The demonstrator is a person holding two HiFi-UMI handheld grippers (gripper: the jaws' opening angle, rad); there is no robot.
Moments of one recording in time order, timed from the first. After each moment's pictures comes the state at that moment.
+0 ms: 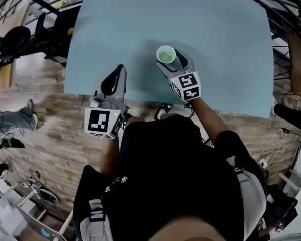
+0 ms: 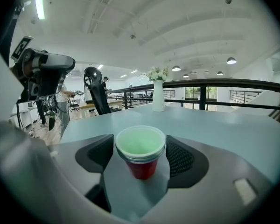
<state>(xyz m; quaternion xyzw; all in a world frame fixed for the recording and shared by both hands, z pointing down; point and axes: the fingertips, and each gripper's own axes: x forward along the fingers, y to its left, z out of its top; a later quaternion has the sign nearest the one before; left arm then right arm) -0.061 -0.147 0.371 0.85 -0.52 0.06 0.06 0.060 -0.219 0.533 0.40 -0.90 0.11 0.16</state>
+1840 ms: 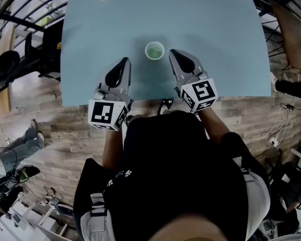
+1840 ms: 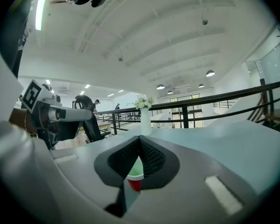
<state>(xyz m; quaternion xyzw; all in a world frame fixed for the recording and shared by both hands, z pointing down) -0.011 -0.169 0.376 0.90 -0.44 0.05 0.06 0.116 -0.185 0.424 0.48 -0.87 0.09 0.03</state>
